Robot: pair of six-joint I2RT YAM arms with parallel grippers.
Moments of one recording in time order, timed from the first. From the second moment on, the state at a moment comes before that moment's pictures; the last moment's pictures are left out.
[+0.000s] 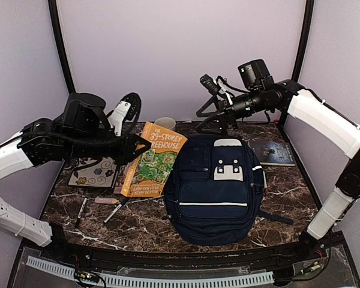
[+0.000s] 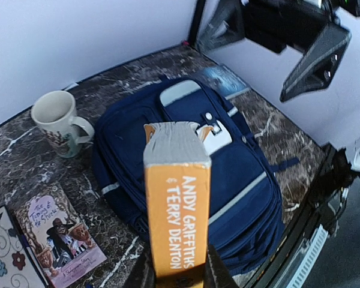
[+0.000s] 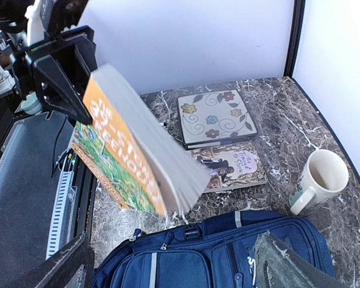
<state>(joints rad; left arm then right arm) -1.05 1.15 1.29 -0.64 -0.24 -0.35 0.63 1.63 1.72 -0.74 -0.82 -0.37</state>
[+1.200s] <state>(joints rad) -0.89 1.33 1.20 -0.28 0.40 -0.04 0.69 1.63 1.51 -0.89 -1.06 -0.60</state>
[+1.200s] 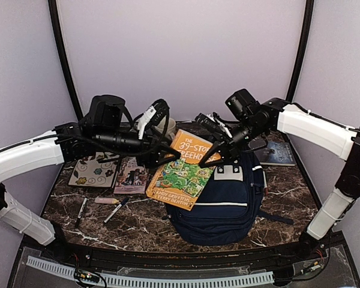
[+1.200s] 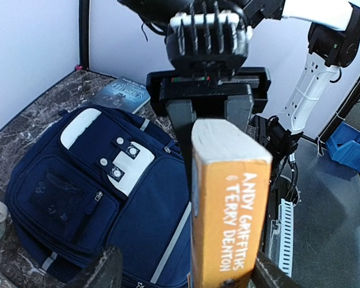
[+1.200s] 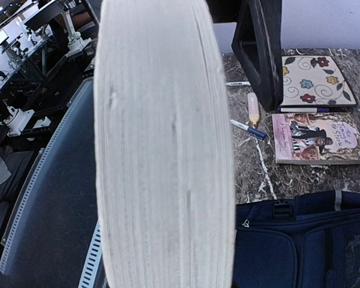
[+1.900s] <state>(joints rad) -0.87 1.52 1.19 -0.09 0.50 -0.28 0.44 1.50 1.18 -0.46 -1.13 -0.14</state>
